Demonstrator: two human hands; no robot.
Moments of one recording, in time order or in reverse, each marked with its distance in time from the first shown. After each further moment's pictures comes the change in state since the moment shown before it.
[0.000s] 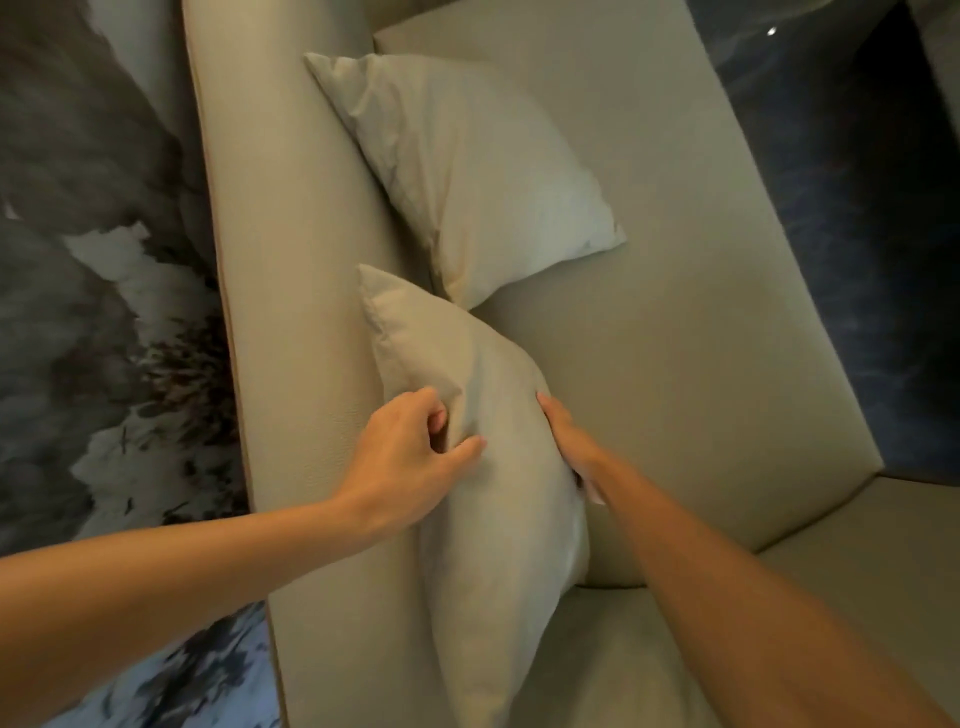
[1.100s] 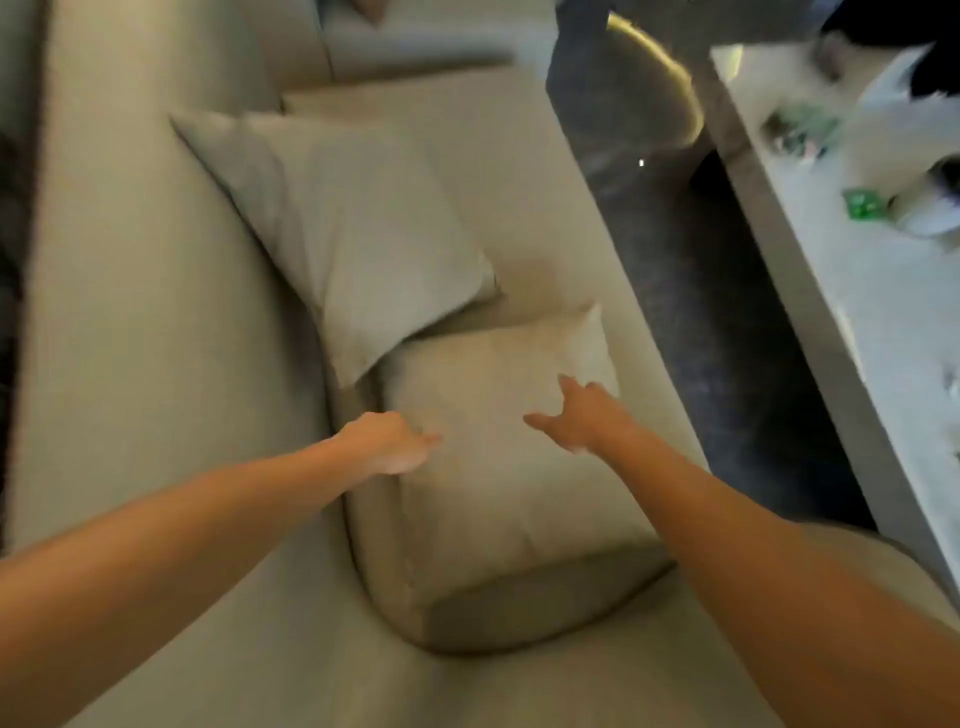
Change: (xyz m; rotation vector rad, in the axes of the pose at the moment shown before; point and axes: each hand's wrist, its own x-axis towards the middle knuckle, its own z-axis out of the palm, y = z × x) left_hand 0.095 0.038 0.131 0.329 -0.520 -0.247; right_hand -0.032 -0.039 -0.161 -1.058 0.446 -0.137
